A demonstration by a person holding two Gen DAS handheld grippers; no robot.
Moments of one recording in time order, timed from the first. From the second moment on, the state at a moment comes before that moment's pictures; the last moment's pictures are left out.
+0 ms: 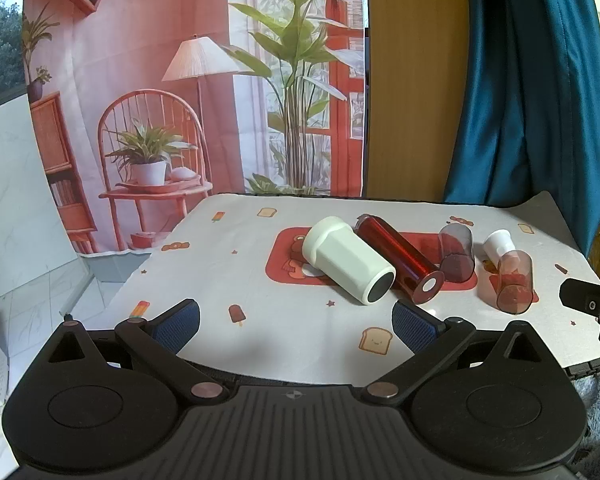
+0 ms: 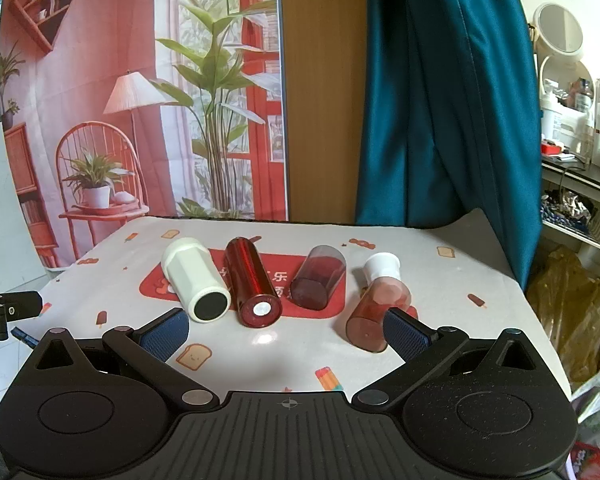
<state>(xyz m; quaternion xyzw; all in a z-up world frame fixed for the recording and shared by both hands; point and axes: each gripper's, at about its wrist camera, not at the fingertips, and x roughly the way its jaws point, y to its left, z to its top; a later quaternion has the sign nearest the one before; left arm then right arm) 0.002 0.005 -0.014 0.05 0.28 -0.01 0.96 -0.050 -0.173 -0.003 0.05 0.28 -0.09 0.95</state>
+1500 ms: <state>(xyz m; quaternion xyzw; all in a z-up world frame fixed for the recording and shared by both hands) 0.046 0.018 -0.021 0.05 0.31 -0.02 0.95 -0.004 -0.196 -0.015 0.07 0.31 -0.06 0.95</state>
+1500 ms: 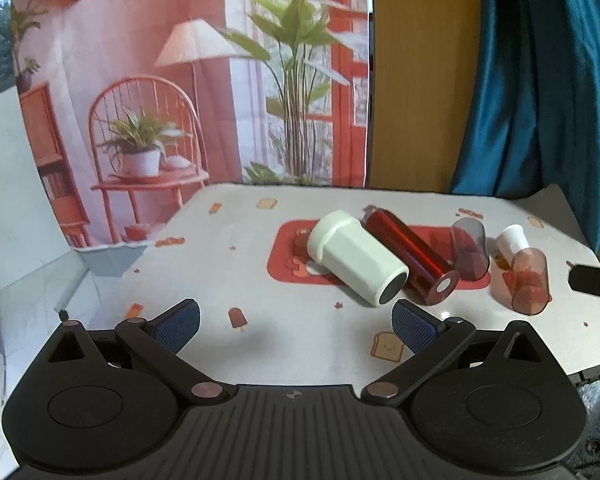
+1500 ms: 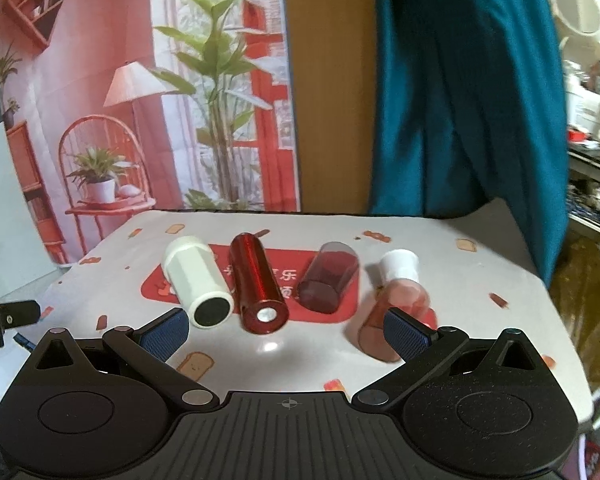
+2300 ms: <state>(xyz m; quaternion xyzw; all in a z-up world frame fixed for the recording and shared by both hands) 0.160 0.085 -0.063 -0.02 0.37 0.05 0.93 0.202 -0.148 -0.107 -0.01 0.40 0.11 0.91</state>
